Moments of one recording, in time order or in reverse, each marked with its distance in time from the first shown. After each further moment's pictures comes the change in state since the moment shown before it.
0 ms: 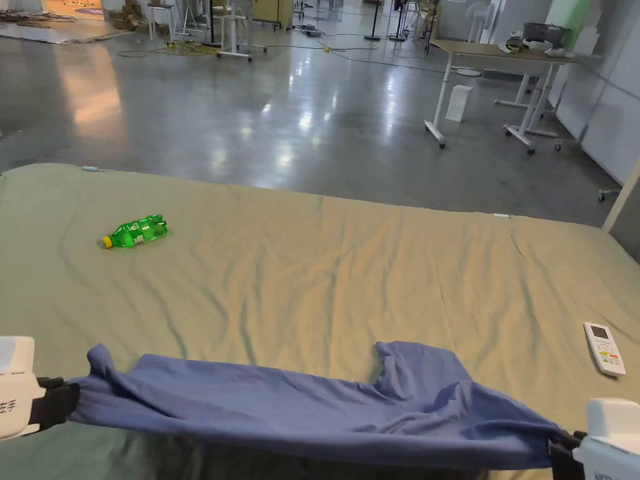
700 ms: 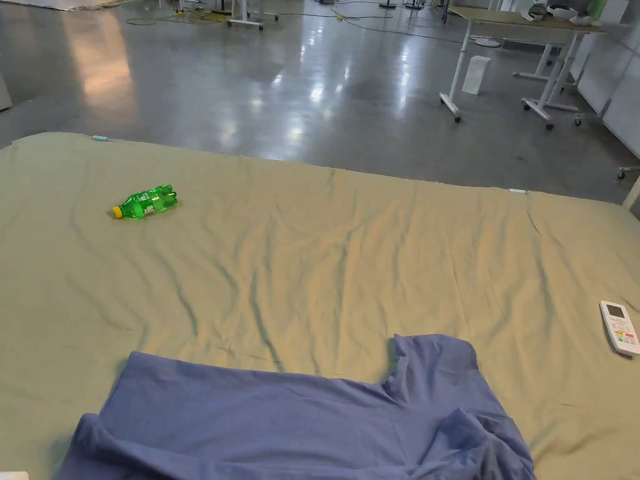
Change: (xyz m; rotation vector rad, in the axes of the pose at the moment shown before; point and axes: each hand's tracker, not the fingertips) left arm -0.020 -0.144 -0.048 -0.285 0.094 0.061; right arm -0.038 -0.156 -0.035 -0.255 -0.010 -0.021
